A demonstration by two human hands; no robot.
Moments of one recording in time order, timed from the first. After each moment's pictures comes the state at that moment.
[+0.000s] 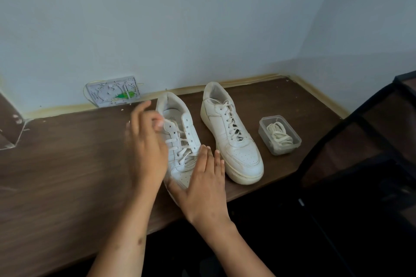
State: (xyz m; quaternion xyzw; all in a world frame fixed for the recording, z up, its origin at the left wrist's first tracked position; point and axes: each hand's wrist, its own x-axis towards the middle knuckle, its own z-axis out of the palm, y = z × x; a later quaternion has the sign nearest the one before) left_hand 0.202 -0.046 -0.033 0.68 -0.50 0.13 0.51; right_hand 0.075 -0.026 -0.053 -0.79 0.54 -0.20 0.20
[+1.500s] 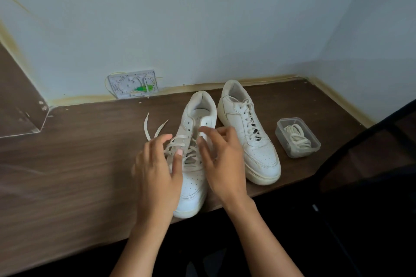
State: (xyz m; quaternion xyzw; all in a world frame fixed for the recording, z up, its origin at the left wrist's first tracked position) left_hand 0.194 0.009 -0.059 0.77 -0.44 0.04 0.45; right_hand 0.082 -0.056 -0.035 -0.78 0.44 -0.39 0.23
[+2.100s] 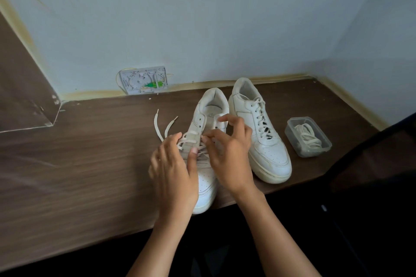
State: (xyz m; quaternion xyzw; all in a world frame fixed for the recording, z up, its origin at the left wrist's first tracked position) left_hand 0.184 0.006 -0.072 0.81 -0.40 0.02 0.43; right_hand 0.093 -0.067 -0.045 -0.81 0.41 -0.39 0.17
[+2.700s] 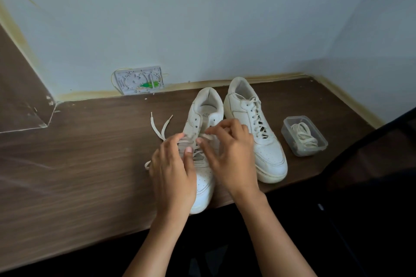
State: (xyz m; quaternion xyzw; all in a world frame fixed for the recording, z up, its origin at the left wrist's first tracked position) left_hand 0.180 0.001 -0.072 0.79 -0.43 0.03 0.44; right_hand 0.081 -0.065 -0.032 -0.82 0.41 -0.39 0.10
